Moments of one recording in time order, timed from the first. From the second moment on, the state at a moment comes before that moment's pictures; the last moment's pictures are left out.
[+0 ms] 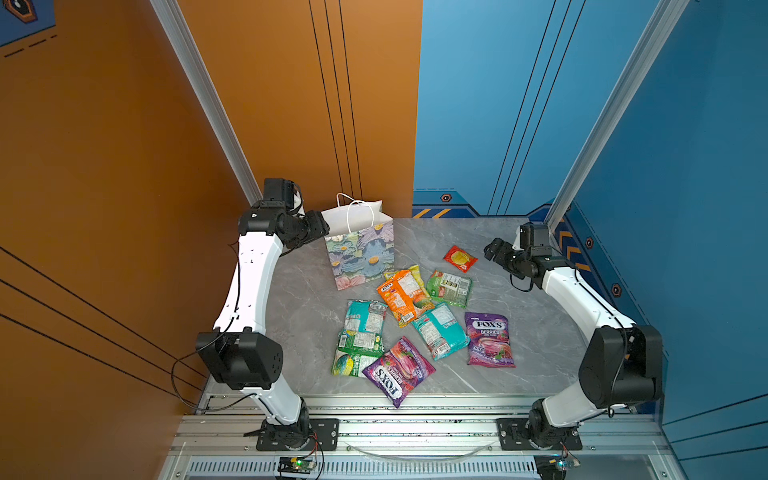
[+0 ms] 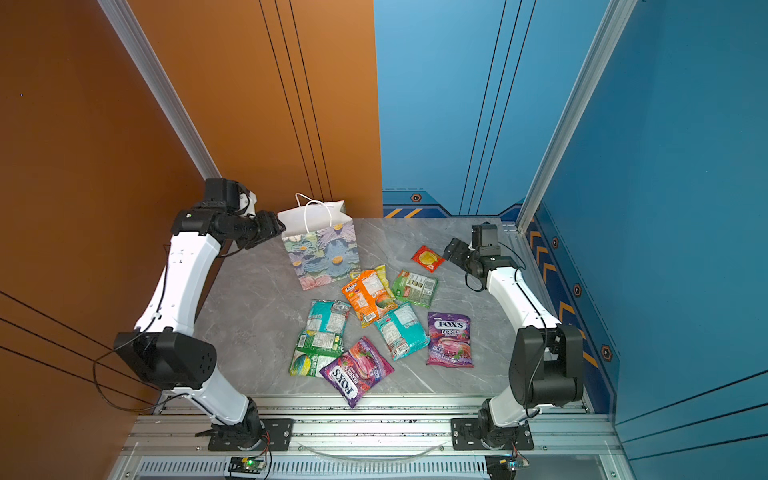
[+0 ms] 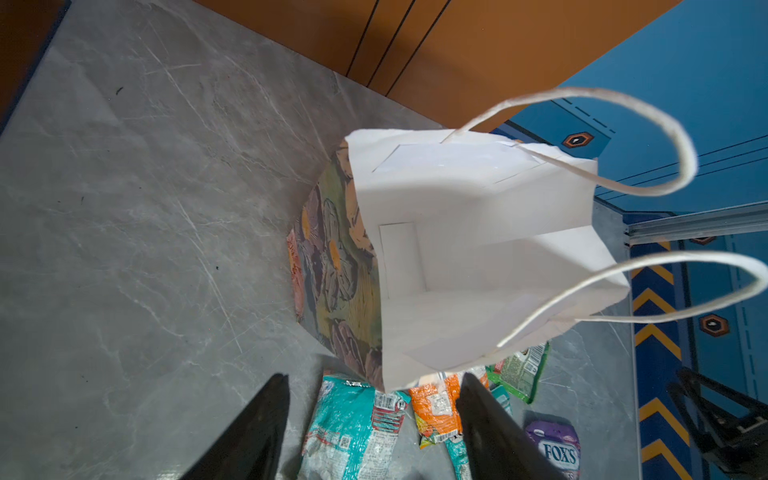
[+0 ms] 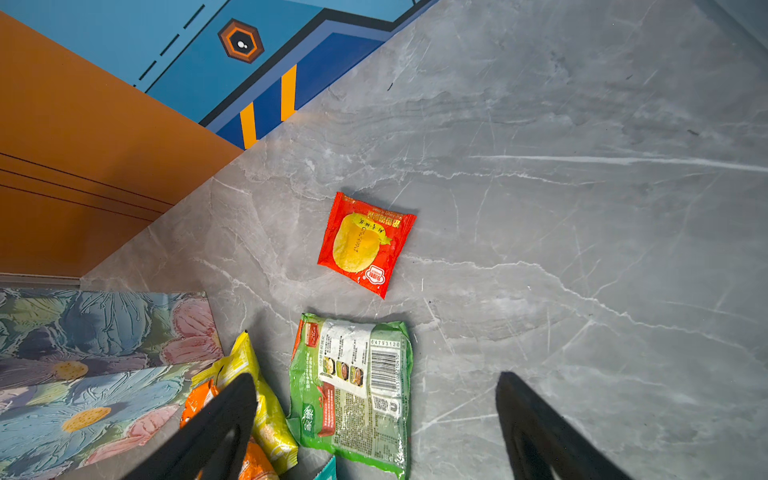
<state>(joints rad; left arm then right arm) 0.00 1.70 1.92 -1.07 0.19 -0.39 0.06 1.56 1.21 -0.39 -0.12 0.57</state>
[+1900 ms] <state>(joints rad) -0.01 1.57 1.83 -1.26 0.00 -0.37 0.08 1.68 1.22 -0.38 -0.28 0.61</state>
